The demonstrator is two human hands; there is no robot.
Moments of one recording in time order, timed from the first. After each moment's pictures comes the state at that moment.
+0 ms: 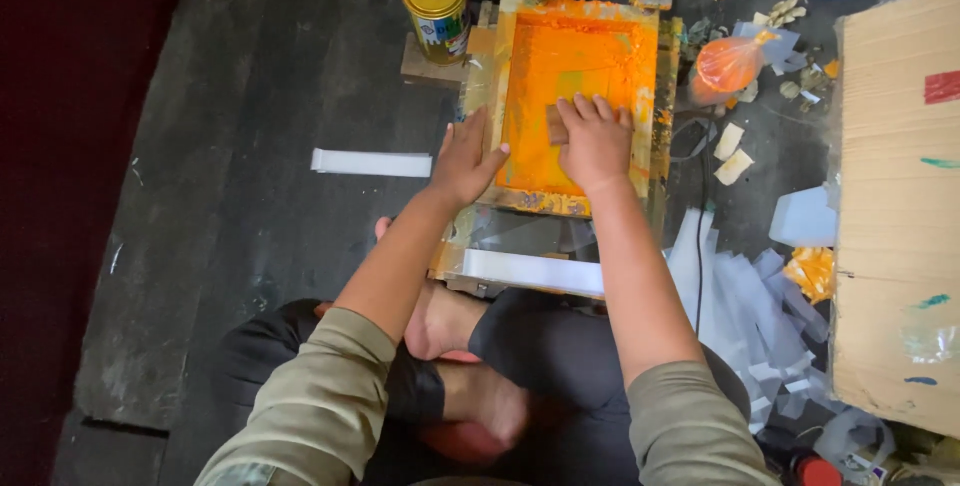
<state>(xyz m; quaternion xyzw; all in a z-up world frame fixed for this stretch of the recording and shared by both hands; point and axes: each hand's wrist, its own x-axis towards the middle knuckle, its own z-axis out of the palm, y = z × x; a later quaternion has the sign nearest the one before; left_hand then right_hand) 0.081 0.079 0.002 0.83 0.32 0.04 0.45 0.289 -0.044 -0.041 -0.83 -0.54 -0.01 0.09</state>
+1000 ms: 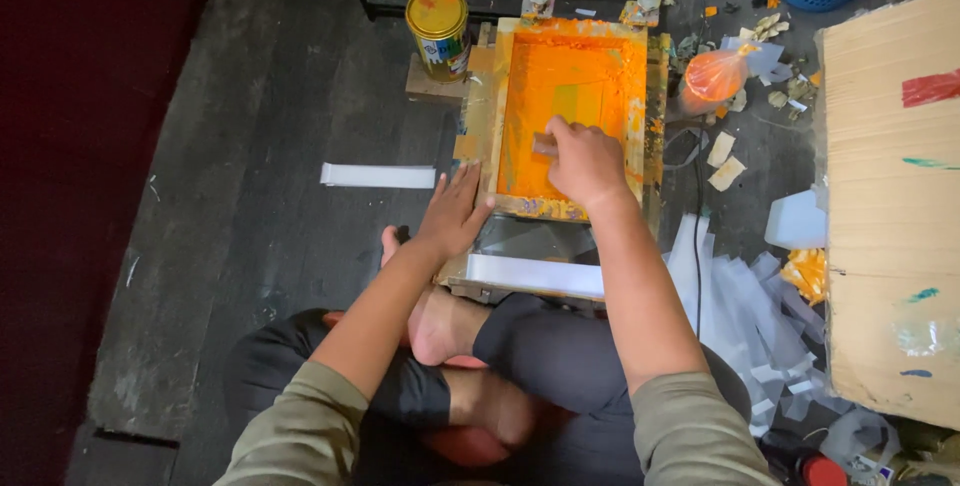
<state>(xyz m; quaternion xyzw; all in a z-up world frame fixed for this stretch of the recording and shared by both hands) 0.029 0.046 -0.003 0.89 0.28 -0.04 0.36 0.259 -0.053 0.034 -0.82 -0.55 0.12 0.09</state>
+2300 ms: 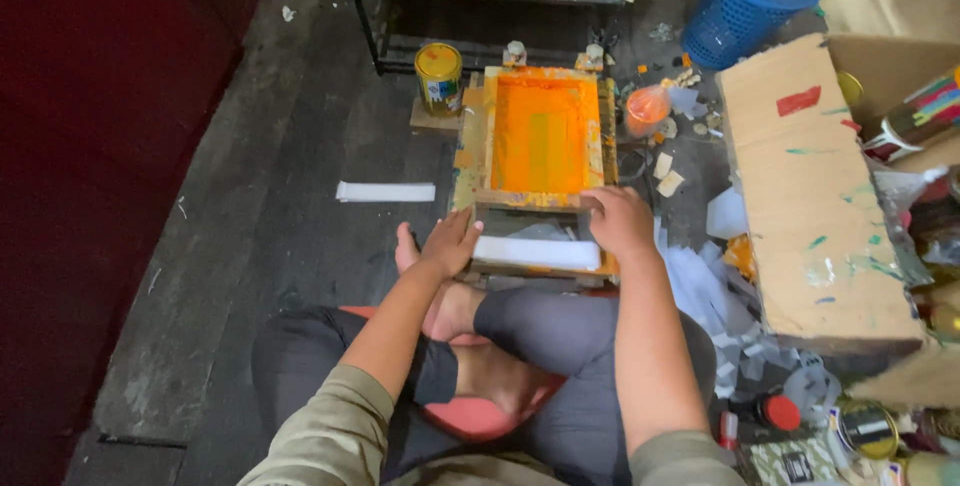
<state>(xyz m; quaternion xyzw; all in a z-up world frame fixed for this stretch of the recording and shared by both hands) -0.029 -0.006 0.009 0.84 0.34 -0.07 0.42 0.227 -0.211 0.044 -0.88 -0.44 0.09 0.17</state>
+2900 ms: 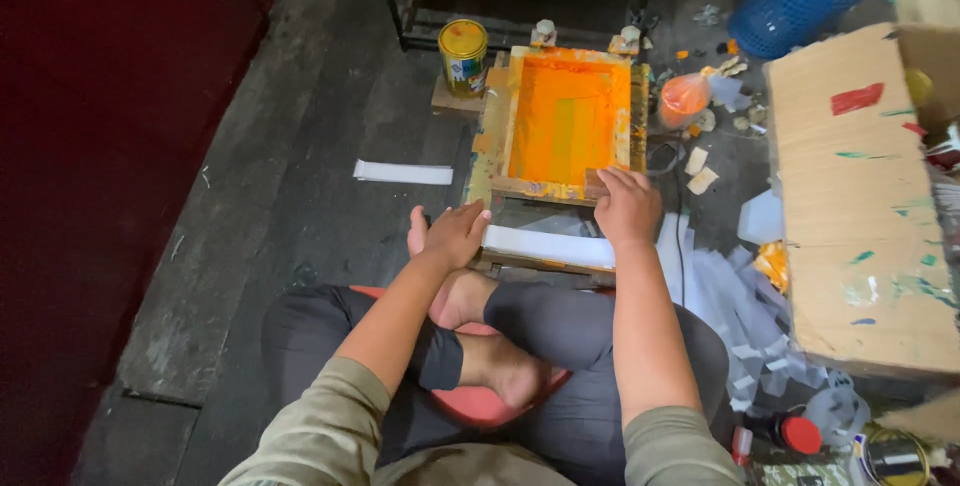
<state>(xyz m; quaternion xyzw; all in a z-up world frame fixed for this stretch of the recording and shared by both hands) -0.037 -0.016 0.032 0.87 0.35 -0.09 0.33 0.251 -0.178 -0.039 -0.82 -0.49 -0.22 0.20</state>
